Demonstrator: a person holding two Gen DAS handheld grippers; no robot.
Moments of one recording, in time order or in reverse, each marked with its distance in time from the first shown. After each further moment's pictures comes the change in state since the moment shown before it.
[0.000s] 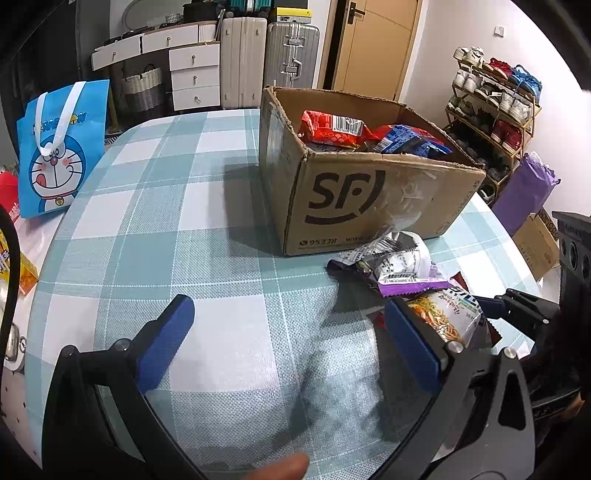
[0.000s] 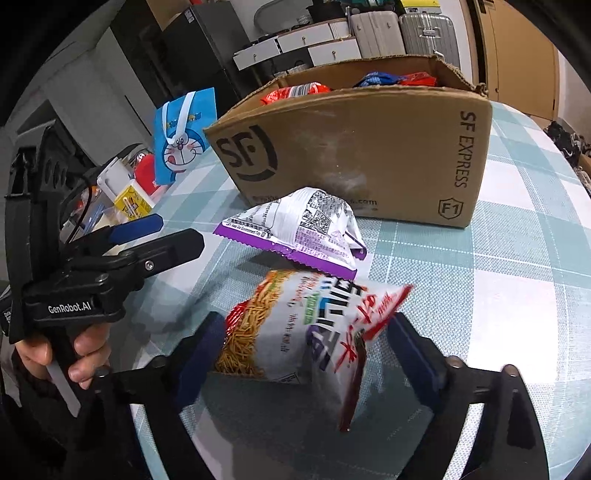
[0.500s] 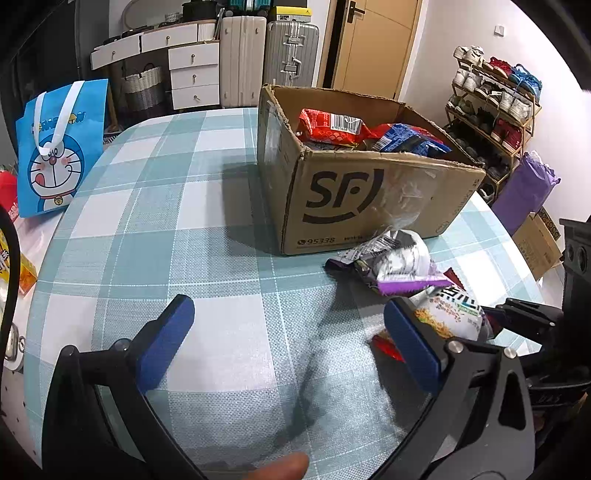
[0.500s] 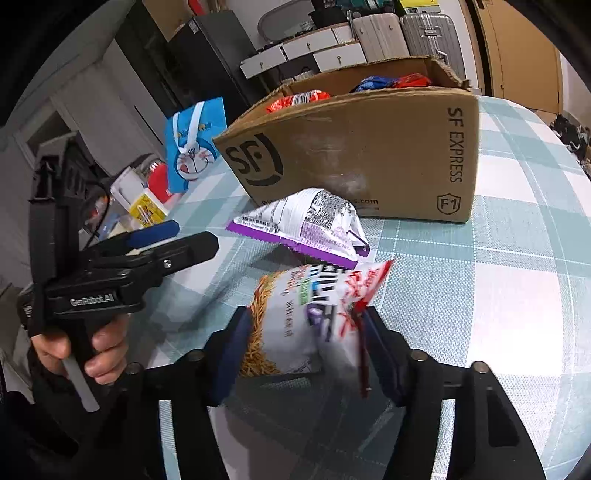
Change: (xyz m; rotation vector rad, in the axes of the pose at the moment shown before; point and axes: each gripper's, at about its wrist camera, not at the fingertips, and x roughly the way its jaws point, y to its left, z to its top) left arm 0.003 -0.002 -0.001 0.000 0.003 0.000; right arm -0.019 -0.015 -0.012 0.033 -0.036 0.088
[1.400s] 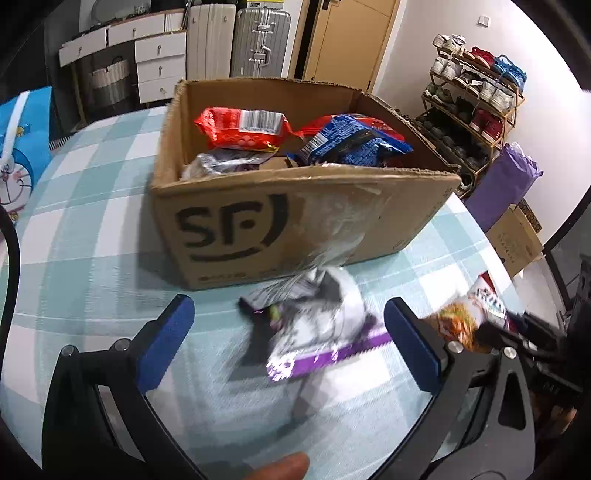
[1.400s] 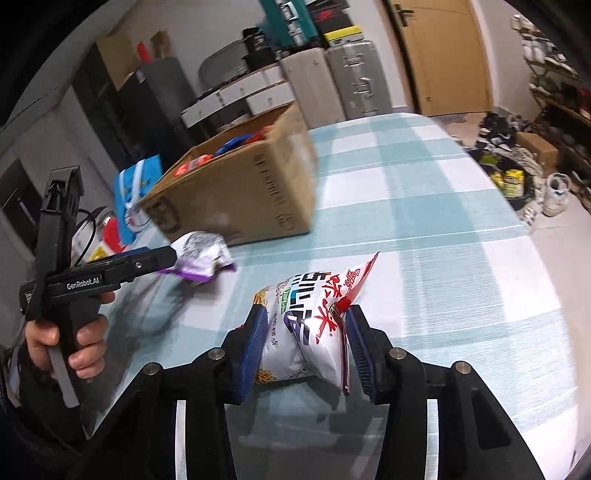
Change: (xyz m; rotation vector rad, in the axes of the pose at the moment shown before) left arm 0.045 -0.062 0.033 0.023 0.062 -0.105; right arm -0.081 -0.074 -0.031 0.149 -0.173 -0.212
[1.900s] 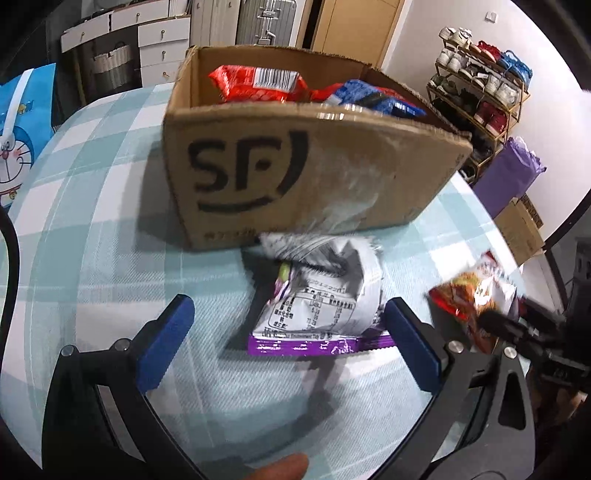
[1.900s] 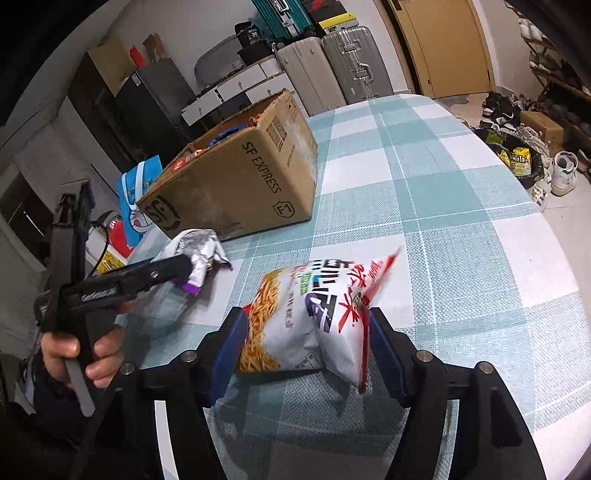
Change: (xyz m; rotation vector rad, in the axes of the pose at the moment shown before) left arm 0.016 0.001 -0.021 -0.006 0.049 0.014; right arm 0.021 0.000 -0.001 0.032 0.061 0.045
